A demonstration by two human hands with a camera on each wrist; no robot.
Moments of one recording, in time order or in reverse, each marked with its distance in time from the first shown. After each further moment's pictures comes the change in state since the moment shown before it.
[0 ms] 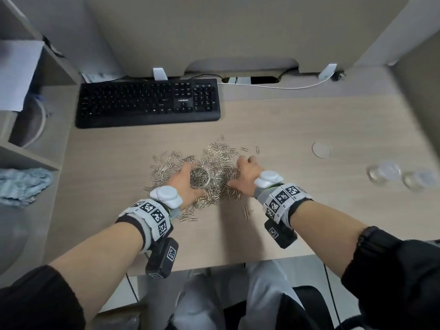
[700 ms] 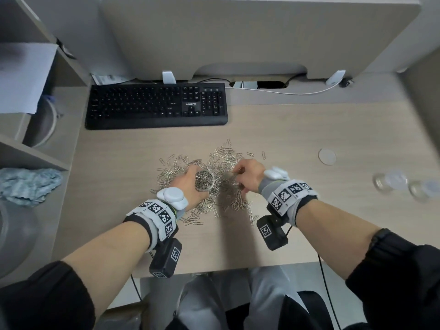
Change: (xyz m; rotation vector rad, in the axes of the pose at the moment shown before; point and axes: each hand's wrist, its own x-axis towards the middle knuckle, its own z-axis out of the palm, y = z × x) left_hand 0.004 -0.002 -0.005 0.032 0.003 -0.022; right_hand 0.002 -0.023 -0.029 0.410 -0.161 0.089
